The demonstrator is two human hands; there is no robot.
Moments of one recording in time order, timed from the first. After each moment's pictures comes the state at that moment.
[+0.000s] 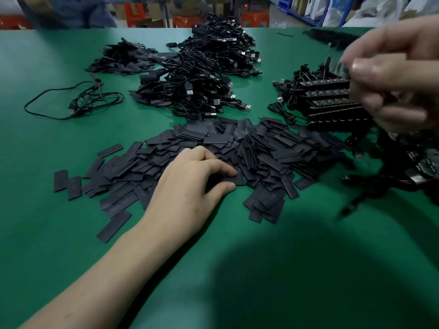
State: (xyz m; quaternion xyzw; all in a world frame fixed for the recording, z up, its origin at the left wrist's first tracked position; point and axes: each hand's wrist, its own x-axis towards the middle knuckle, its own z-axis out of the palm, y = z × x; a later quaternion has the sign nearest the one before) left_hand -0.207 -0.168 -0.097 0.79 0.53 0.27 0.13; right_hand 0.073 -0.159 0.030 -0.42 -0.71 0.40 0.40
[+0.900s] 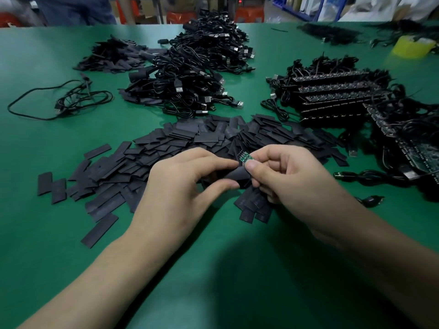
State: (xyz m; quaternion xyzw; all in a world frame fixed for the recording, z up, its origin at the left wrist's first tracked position) left_hand -0.200 -0.179 -0.092 0.80 0.43 0.40 0.10; right_hand -0.009 -0.183 -0.083 -0.55 -0.57 0.45 0.40
